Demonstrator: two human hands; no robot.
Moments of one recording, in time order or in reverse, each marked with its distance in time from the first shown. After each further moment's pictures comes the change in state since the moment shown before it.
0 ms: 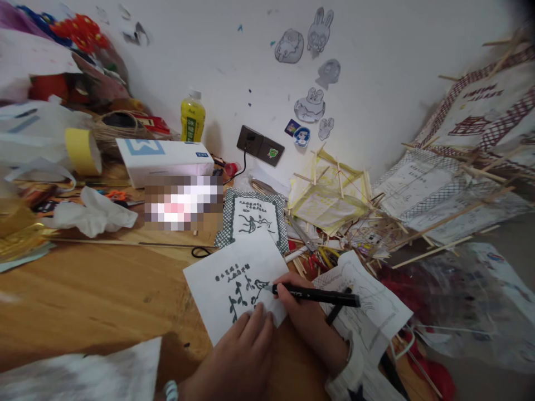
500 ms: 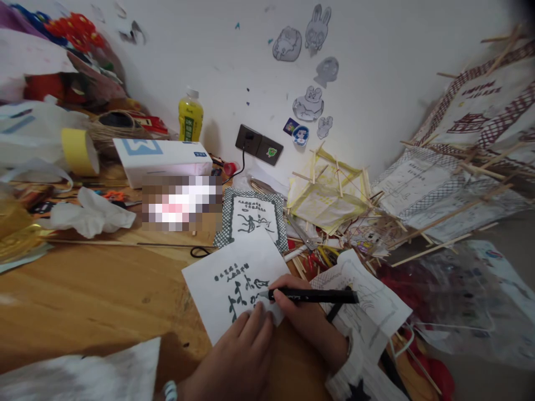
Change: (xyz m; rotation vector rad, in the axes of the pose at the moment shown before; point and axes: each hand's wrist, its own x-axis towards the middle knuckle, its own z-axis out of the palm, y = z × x) left_hand -0.002 0.000 0.007 0.051 0.066 0.004; right_hand 0.001 -0.004 -0.005 0.039 -0.137 -0.075
